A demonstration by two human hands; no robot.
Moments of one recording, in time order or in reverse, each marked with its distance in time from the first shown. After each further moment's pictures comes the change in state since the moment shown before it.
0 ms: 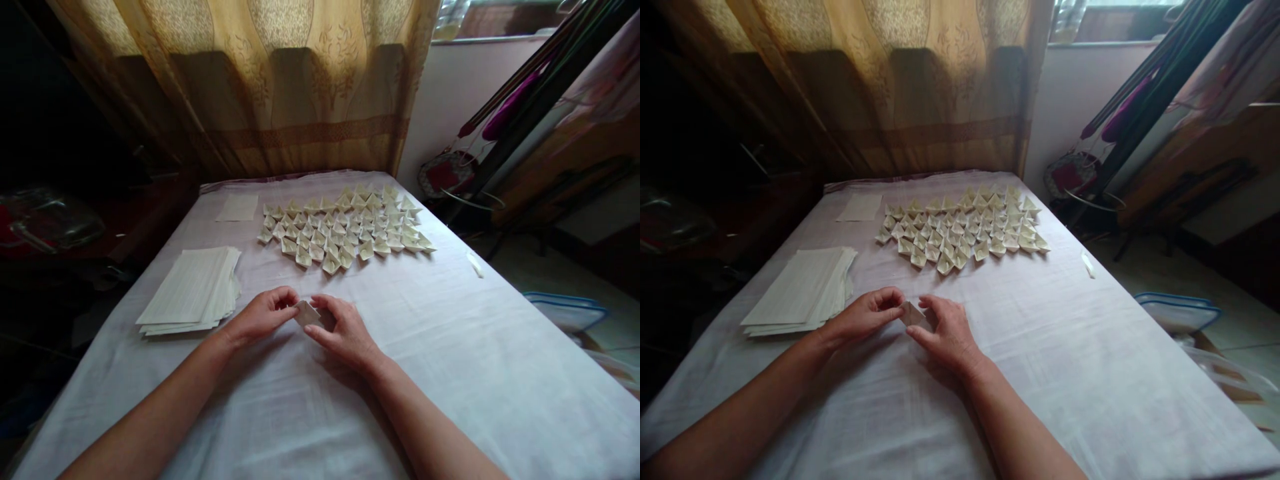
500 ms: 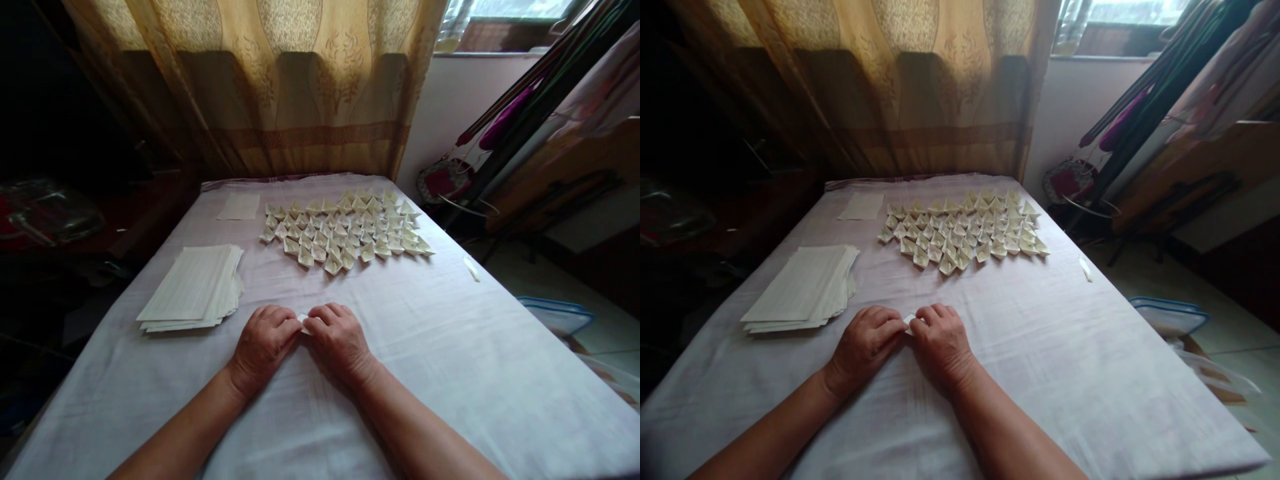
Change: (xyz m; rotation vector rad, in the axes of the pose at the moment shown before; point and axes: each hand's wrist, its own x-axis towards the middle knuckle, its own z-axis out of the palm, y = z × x) left_hand -0.045 -0.012 0.033 0.584 0.461 0.471; right_hand -0.005 -0.015 0.008 -0.510 0.058 -0.408
